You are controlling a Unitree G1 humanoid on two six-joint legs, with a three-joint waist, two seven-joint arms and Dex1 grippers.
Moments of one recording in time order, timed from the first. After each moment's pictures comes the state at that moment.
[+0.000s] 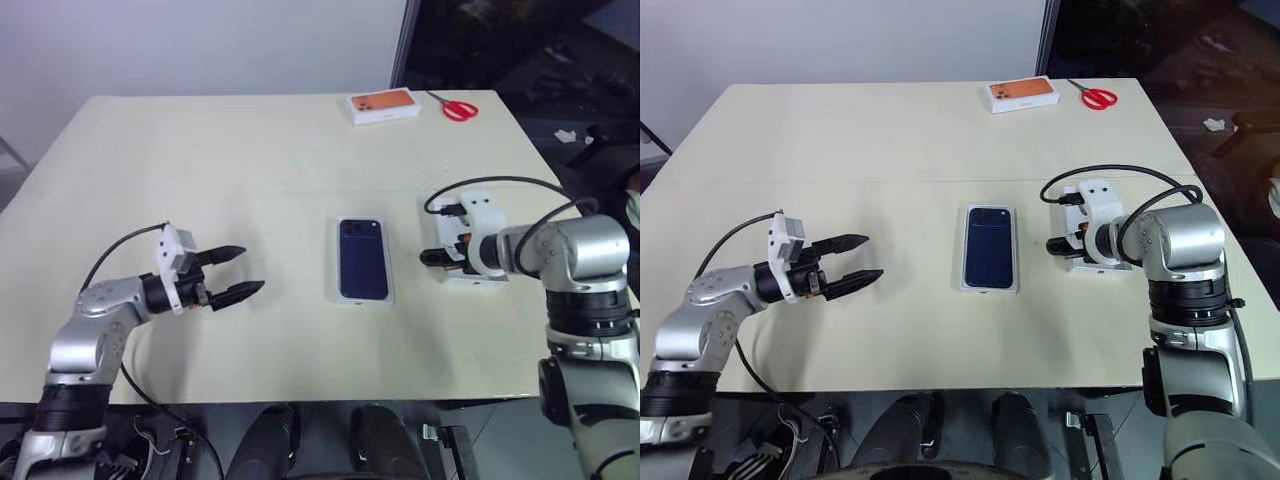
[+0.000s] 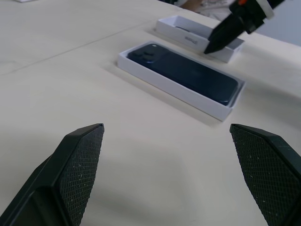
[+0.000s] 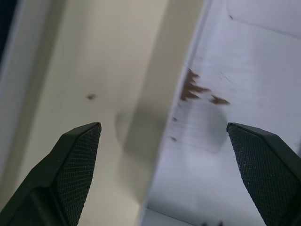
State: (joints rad) left arm -0.19 0.63 0.15 -0.07 -0.51 0.36 -1.12; right arm -0.73 -0.61 -0.07 -0.05 0.42 1.61 0.28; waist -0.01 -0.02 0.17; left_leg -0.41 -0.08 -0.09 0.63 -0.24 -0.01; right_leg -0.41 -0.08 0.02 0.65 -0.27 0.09
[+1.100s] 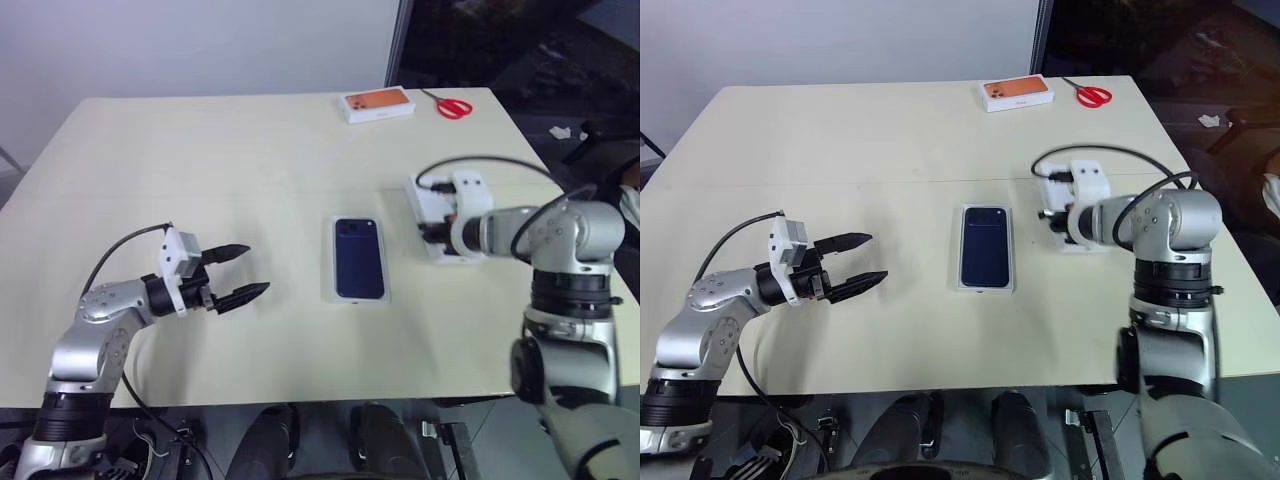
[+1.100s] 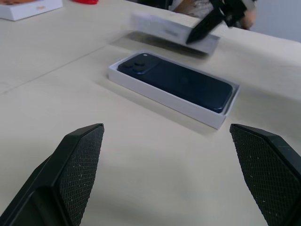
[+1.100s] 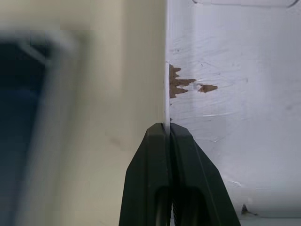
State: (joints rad) left arm -0.17 0.62 0.14 -0.12 -0.51 0.31 -1.07; right arm -0.86 -0.42 -0.27 0.02 0.61 1.61 0.03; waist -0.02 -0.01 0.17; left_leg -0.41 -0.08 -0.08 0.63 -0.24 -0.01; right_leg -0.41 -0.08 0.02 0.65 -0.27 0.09
